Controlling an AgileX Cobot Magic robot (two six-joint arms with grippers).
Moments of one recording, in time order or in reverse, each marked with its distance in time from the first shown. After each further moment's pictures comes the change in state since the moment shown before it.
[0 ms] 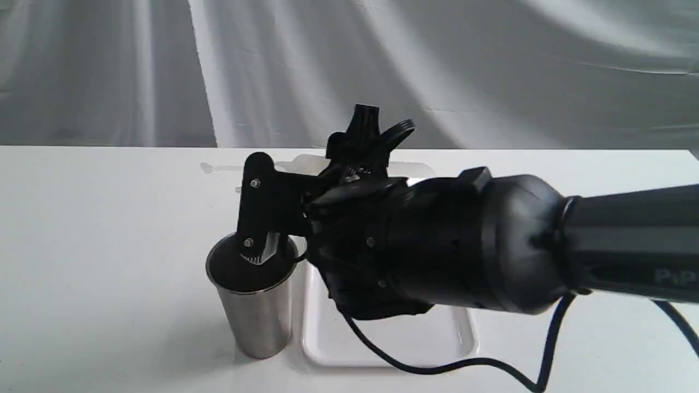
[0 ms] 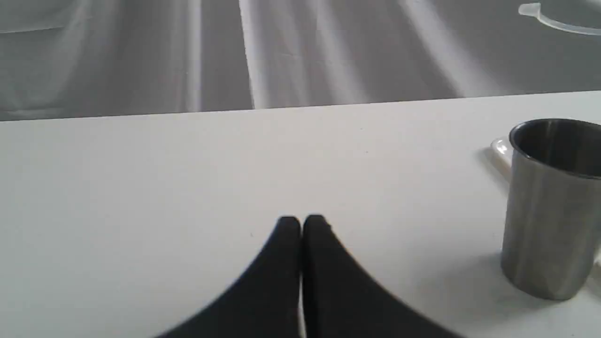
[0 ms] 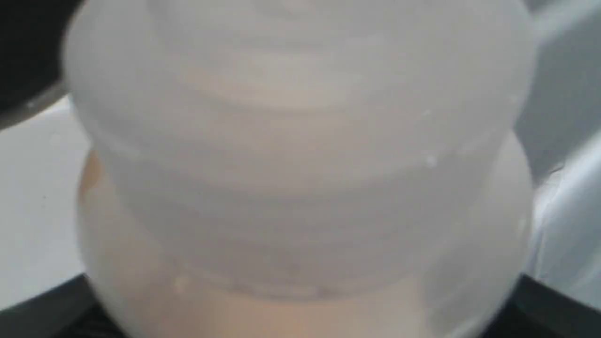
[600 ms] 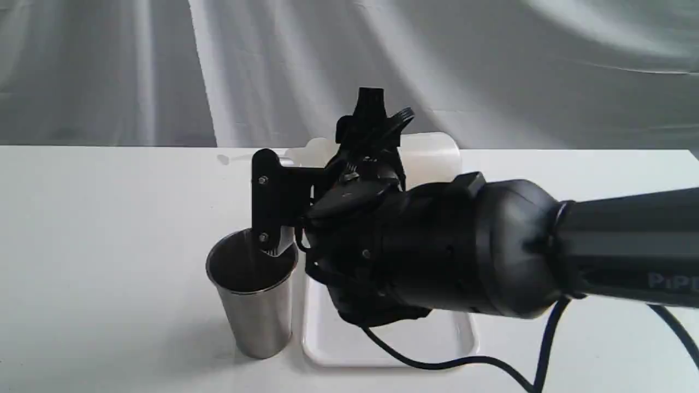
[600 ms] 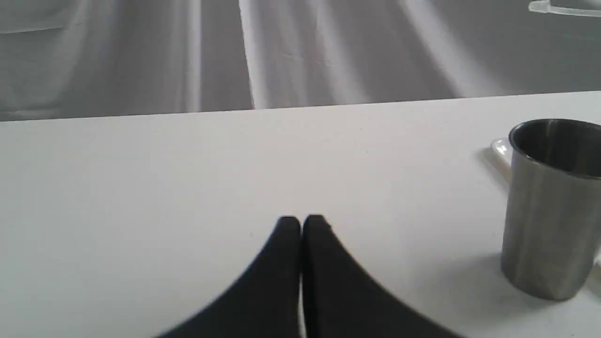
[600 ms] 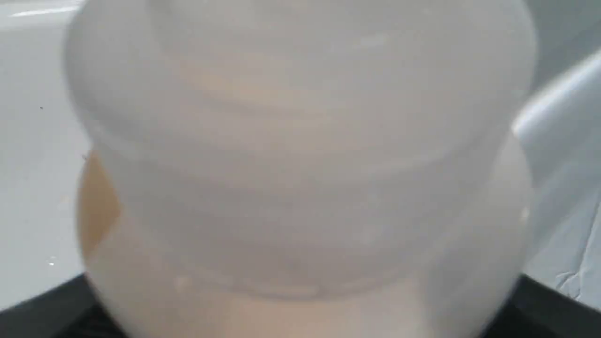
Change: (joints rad) left arm 0.000 0.000 0.000 0.000 0.000 0.000; right arm 0.009 0.009 0.000 -0.123 0.125 -0.005
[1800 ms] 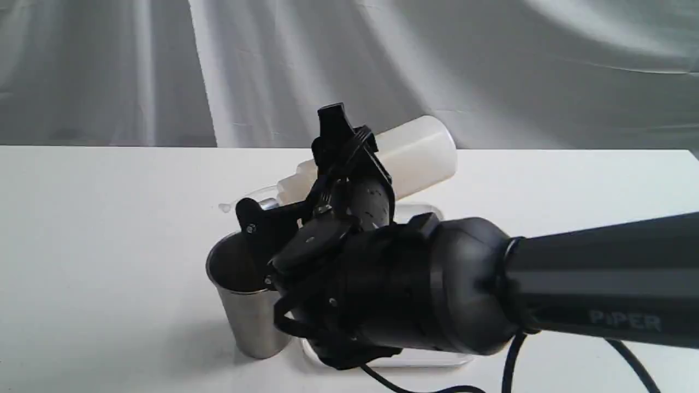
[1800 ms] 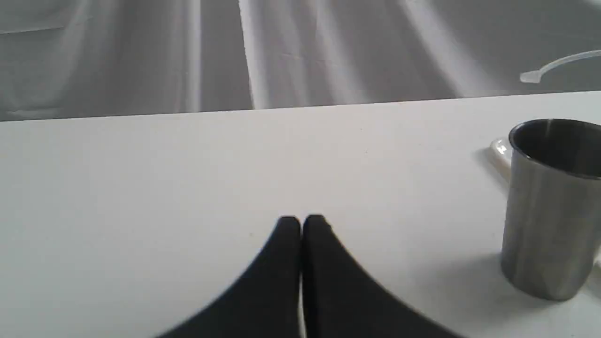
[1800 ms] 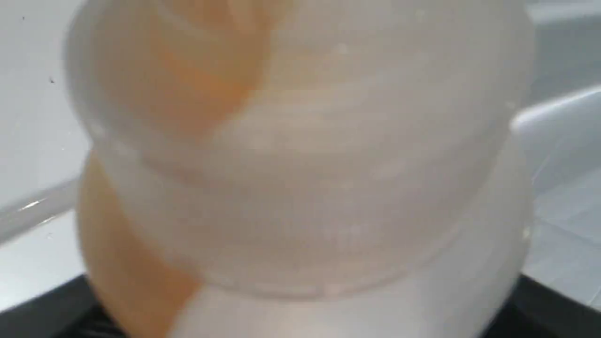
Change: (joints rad) left arm 0.000 0.000 0.000 0.000 0.000 0.000; right arm 0.049 0.057 0.000 -0.081 0.115 -0.203
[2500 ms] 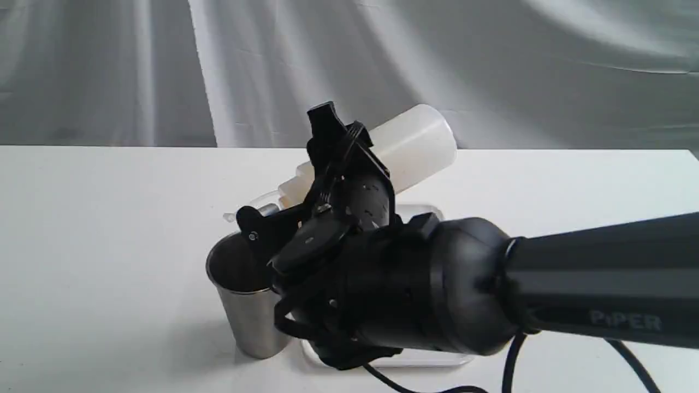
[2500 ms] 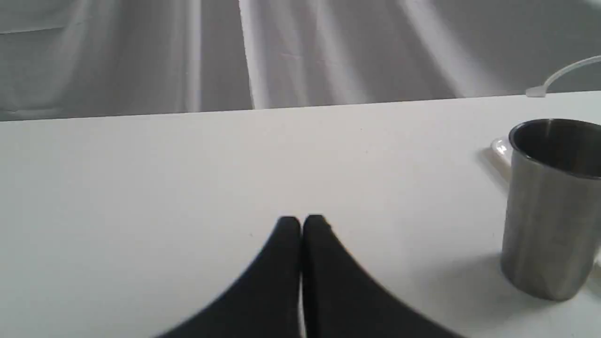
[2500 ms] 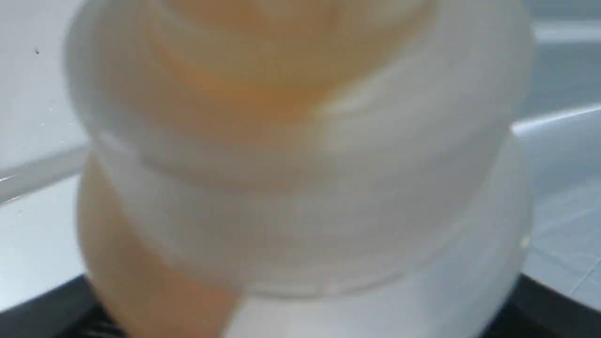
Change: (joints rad) left arm 0.000 0.000 0.000 0.000 0.000 0.000; right arm 0.000 0.000 0.000 -0.020 0.007 -0.087
